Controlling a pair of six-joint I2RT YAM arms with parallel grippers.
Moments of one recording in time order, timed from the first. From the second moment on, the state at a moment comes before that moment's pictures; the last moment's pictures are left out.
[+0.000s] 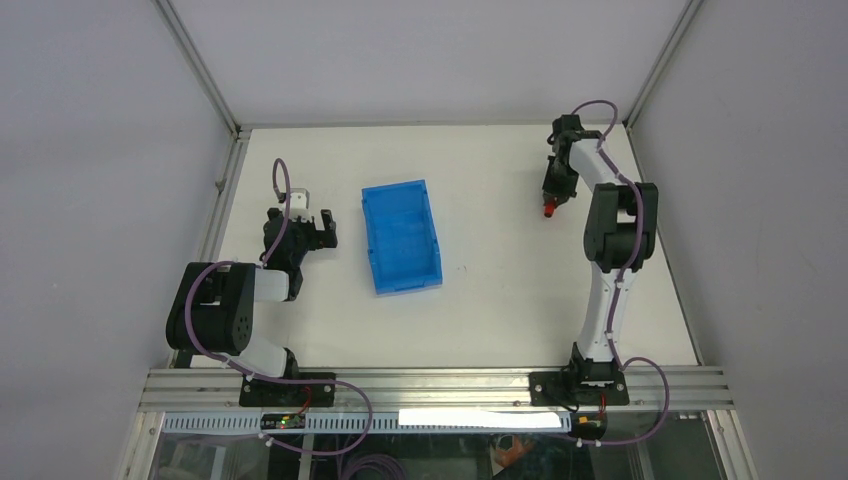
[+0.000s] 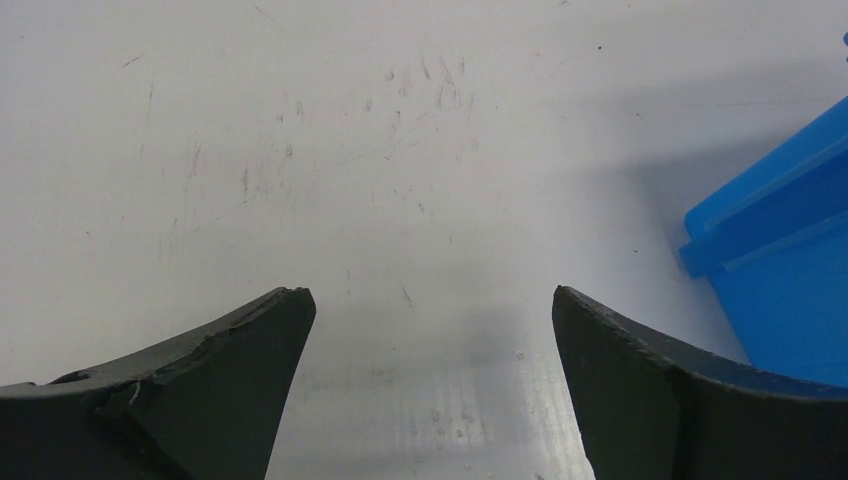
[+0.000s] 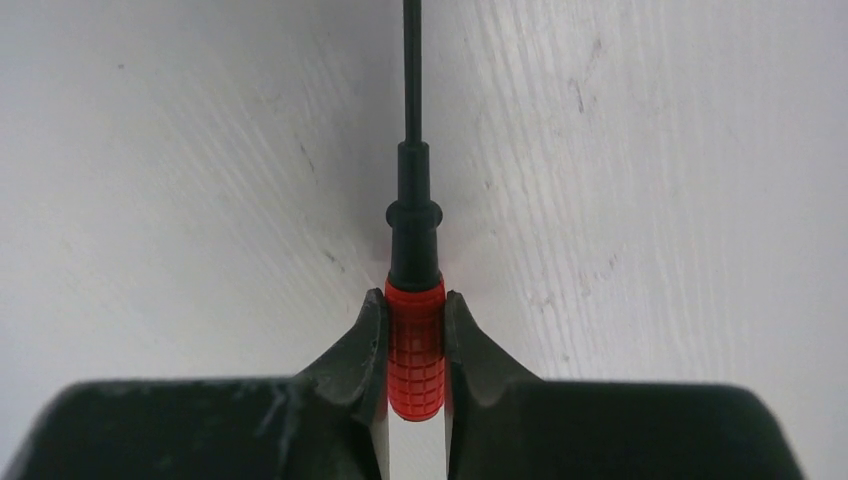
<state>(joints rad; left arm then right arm) -0.03 1.53 0.38 0.84 -0.01 -0.03 0.03 2.18 1.76 -0.86 0.13 0.31</state>
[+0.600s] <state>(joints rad) -0.03 1.53 0.38 0.84 -0.01 -0.04 0.70 1.73 1.83 -0.94 0.26 0.35</state>
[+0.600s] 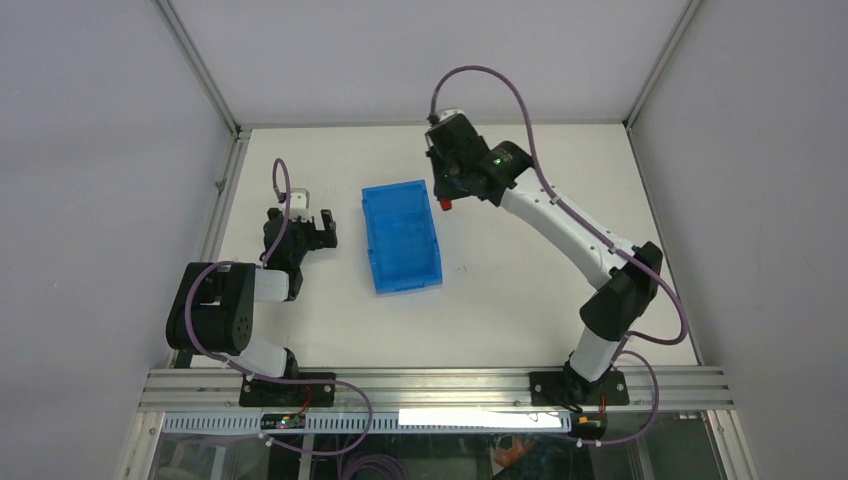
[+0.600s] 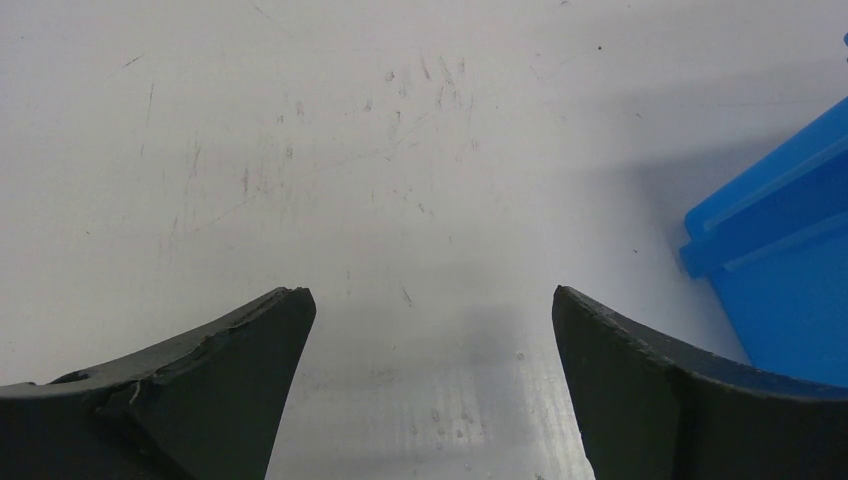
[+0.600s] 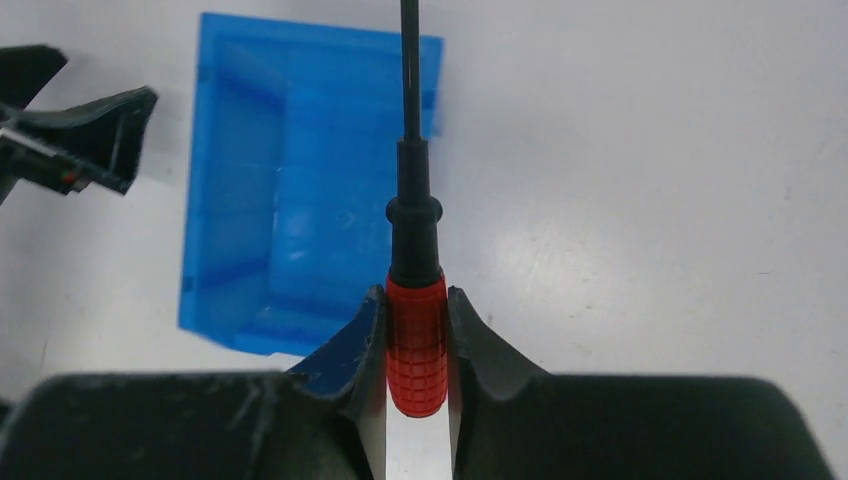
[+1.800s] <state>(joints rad) -0.03 1.53 0.38 0.84 -0.01 -0.04 0.99 2.10 1.62 -0.69 0.31 0.57</state>
